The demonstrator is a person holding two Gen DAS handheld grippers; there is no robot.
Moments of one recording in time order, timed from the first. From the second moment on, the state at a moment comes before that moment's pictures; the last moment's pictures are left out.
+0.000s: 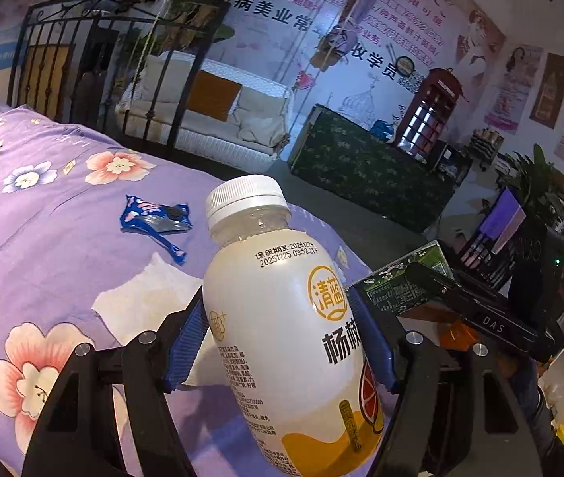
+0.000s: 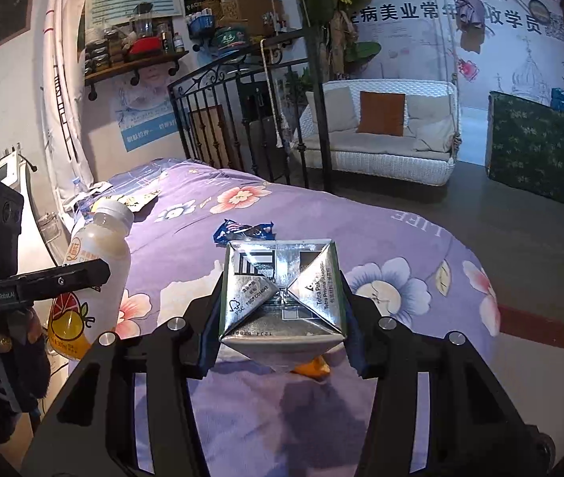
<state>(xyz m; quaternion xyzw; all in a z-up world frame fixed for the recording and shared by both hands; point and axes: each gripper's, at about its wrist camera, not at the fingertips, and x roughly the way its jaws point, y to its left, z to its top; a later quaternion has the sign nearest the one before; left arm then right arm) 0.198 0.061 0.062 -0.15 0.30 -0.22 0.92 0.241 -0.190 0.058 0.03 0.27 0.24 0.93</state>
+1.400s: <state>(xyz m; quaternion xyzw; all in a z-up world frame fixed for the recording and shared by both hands) 0.115 -0.162 -0.019 -0.07 0.37 -0.41 0.83 0.158 -0.411 -0.148 0.08 0.53 -0.11 0.84</state>
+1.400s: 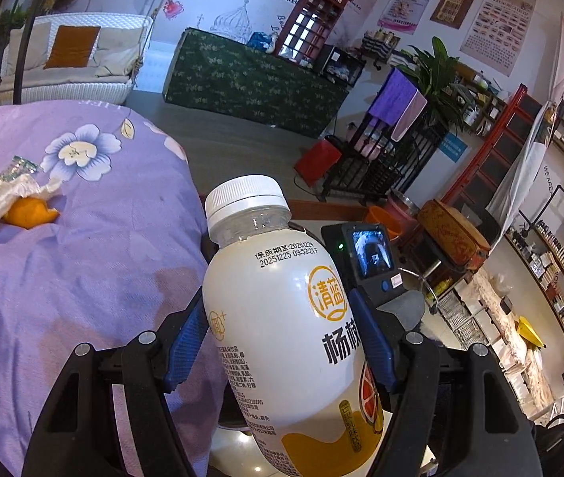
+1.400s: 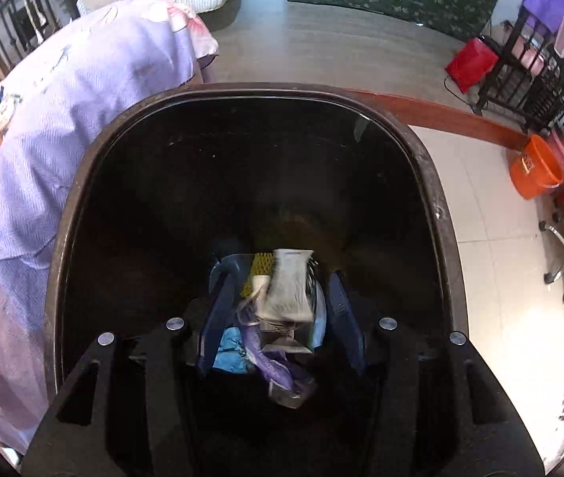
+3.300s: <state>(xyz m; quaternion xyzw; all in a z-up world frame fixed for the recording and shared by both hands) 0.089 -0.174 -0.009 0.05 0.32 -0.39 0.86 0.093 -0.379 -0.042 0.15 0.32 -0.07 0.93</state>
